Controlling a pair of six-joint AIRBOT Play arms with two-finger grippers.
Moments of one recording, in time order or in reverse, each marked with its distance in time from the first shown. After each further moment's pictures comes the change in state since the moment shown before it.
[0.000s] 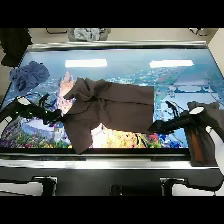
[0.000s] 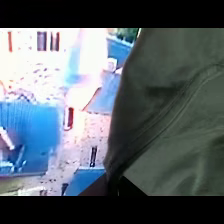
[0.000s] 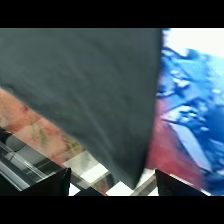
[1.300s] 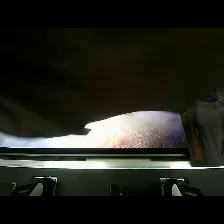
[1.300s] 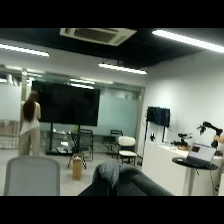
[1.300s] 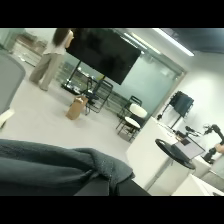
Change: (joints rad) left arm -0.007 0.797 0.919 0.021 0.362 -0.155; right arm 0.014 0.720 1.120 -0.420 -0.235 -0.035
